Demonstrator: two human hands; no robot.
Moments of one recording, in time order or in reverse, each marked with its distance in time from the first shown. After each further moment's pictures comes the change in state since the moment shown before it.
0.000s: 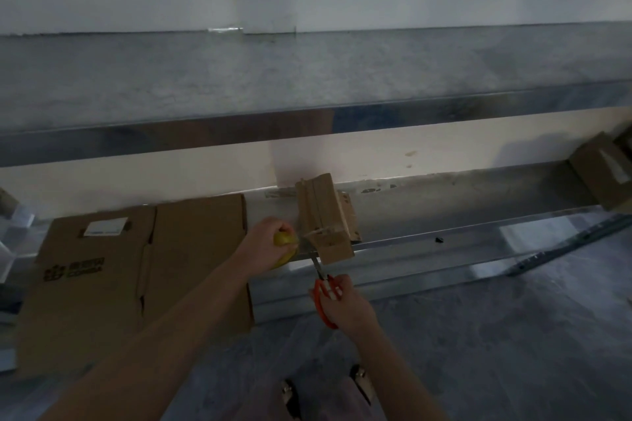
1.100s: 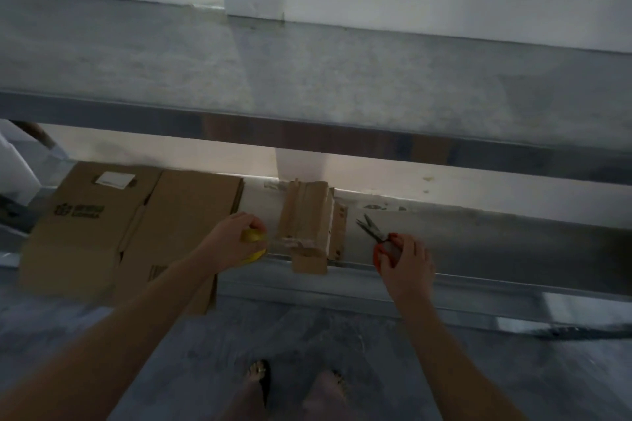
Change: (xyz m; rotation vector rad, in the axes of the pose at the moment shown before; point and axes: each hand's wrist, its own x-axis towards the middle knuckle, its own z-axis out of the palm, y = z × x) left_hand -0.004 0.010 0.008 0.068 0.125 -0.243; right_hand 0.152 0.048 -0.155 -0.437 0.362 -0.335
